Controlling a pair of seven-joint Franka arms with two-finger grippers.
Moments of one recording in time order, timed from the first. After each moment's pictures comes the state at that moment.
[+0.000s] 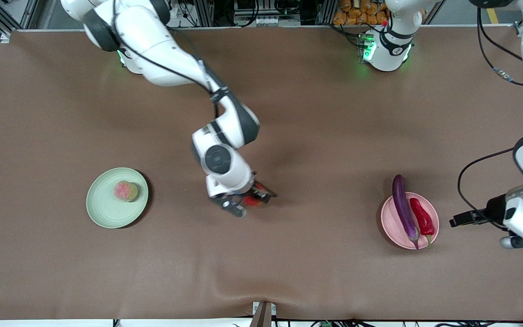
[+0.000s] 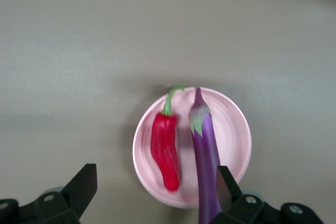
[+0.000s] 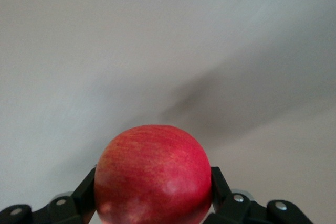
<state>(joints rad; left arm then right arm) 0.35 0.56 -0.30 -1.42 -0.02 2.03 0.00 0.56 0.88 -0.05 -1.15 0.24 2.05 0.95</state>
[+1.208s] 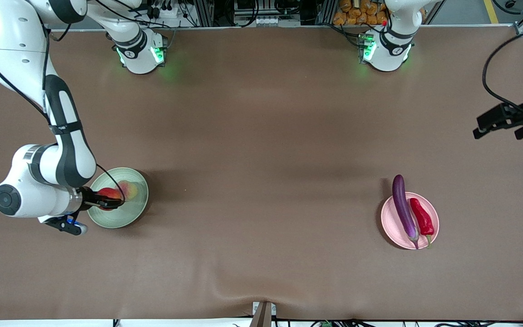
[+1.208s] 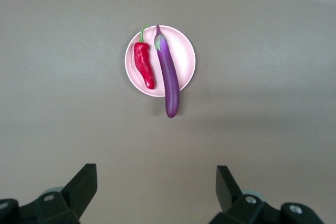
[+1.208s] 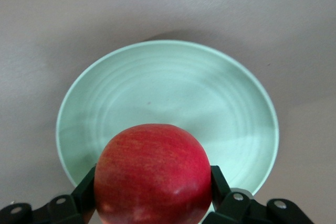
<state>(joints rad) 0.28 0.08 -0.35 -1.45 0.01 1.56 -0.07 0.00 0.65 -0.07 -1.57 0.14 1.98 0.19</state>
